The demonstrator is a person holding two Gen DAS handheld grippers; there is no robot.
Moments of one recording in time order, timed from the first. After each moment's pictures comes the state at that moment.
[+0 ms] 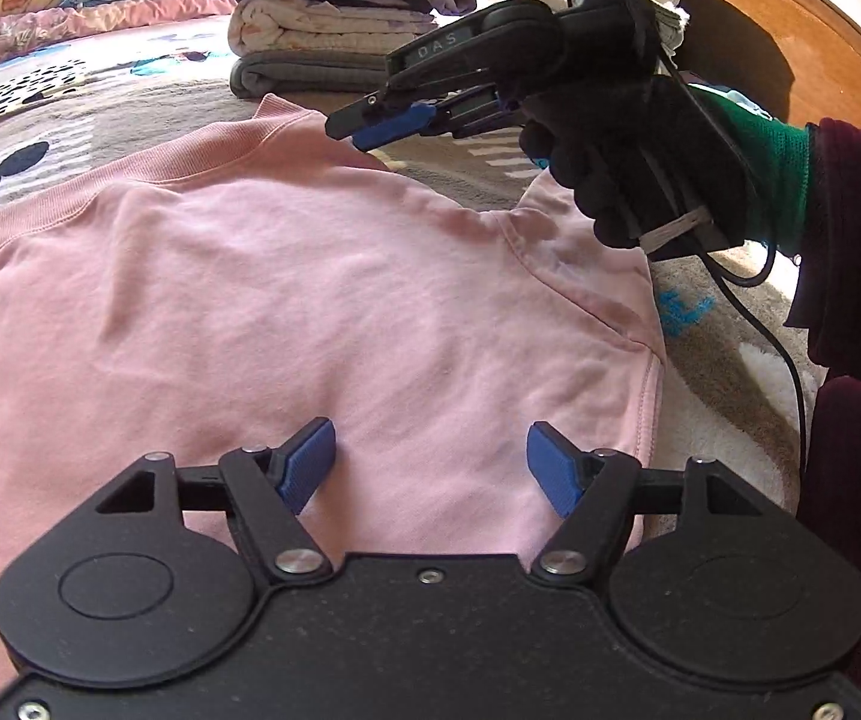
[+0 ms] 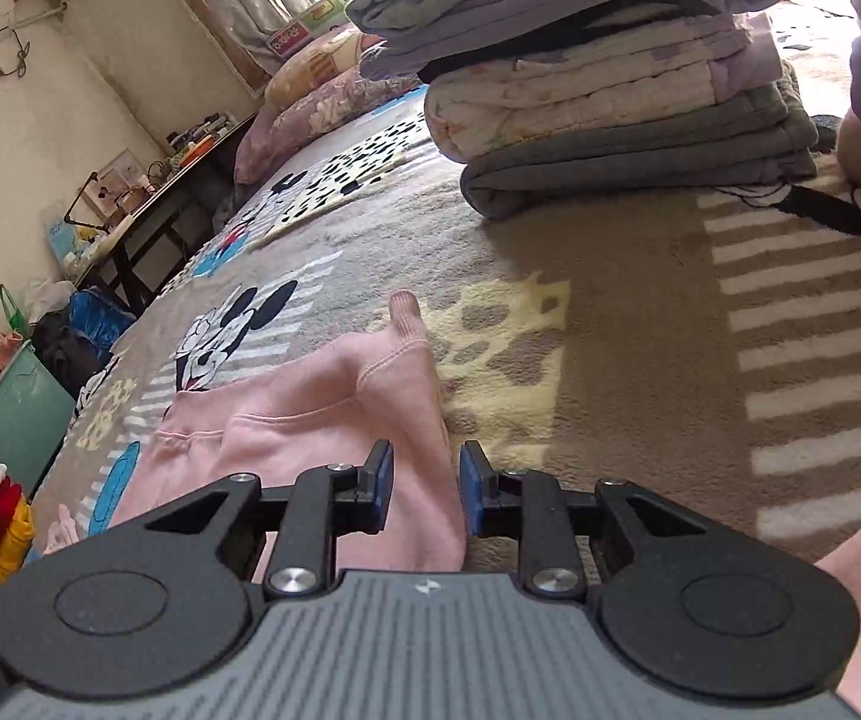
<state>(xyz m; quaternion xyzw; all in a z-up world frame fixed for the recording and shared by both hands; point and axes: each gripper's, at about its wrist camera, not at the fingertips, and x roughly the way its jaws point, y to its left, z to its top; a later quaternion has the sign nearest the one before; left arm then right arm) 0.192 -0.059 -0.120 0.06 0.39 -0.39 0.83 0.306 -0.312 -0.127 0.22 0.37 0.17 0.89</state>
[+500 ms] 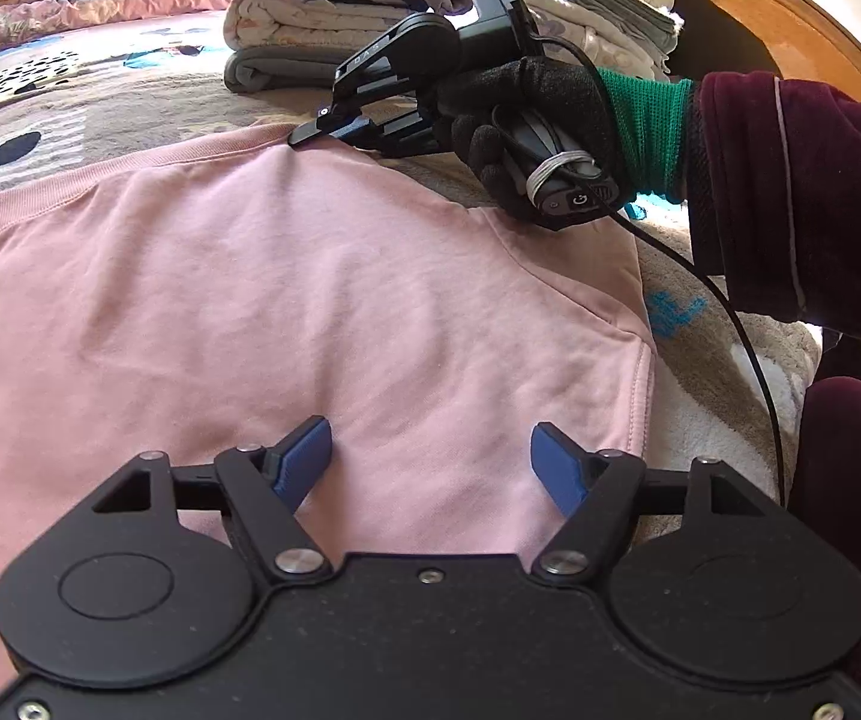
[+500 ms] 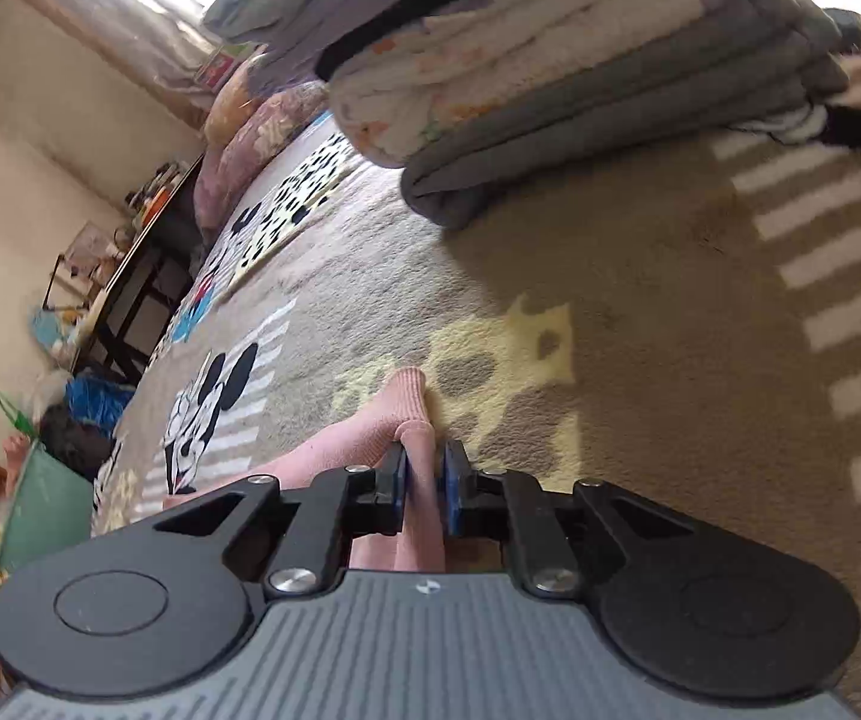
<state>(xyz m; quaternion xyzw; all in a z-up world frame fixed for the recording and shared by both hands) 0.199 -0.053 -0.121 0.04 0.39 -0.40 0.83 0.380 -0.337 -0.163 0.37 0.40 0.12 0.83</state>
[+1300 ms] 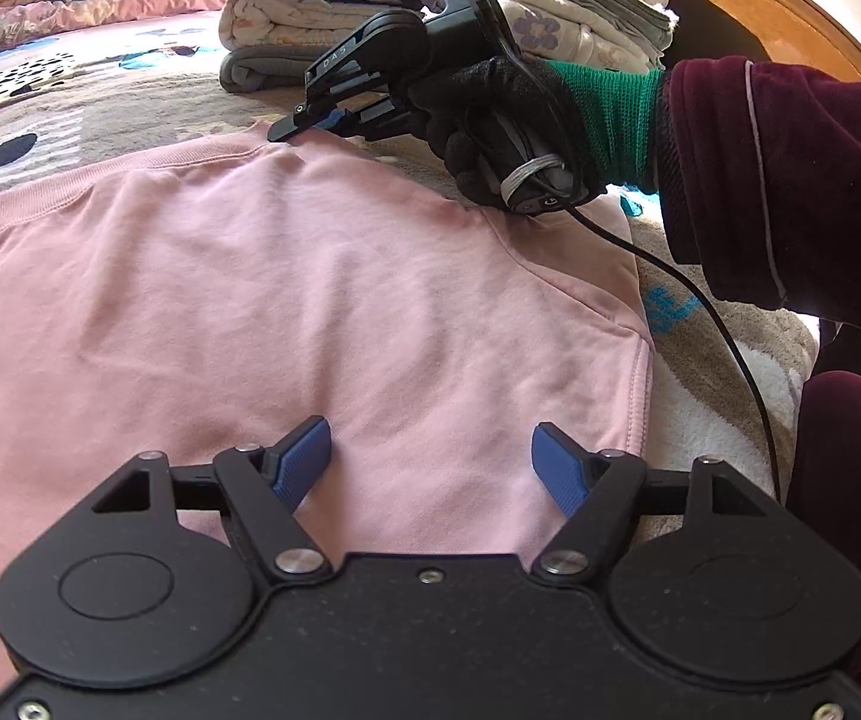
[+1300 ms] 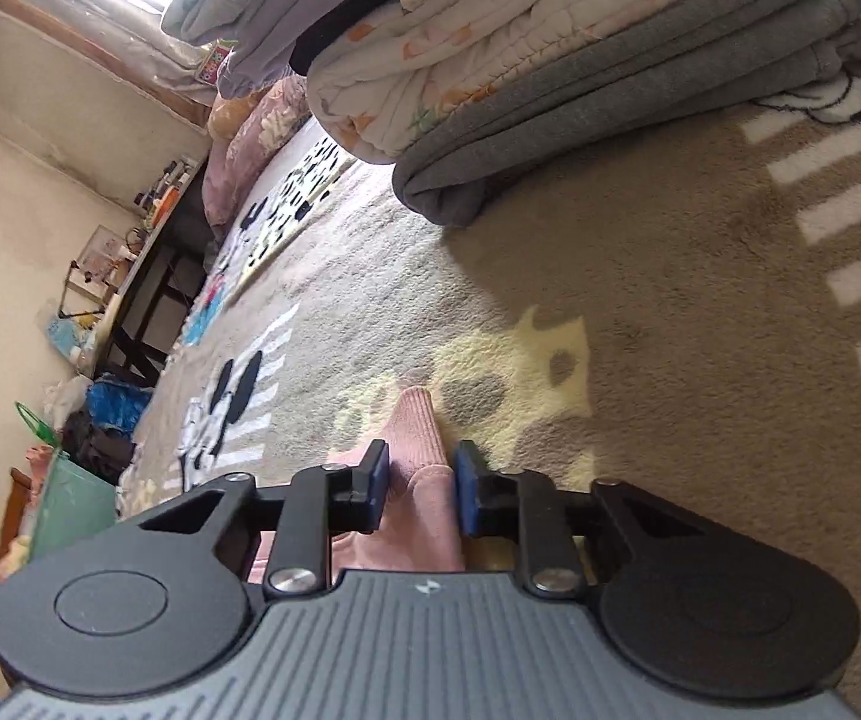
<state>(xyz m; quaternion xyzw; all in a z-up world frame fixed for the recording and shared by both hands) 0.199 -0.052 -0.122 0.05 0.39 -0.40 0.82 0.402 -0.326 -0.163 0.34 0.40 0.14 0.84</state>
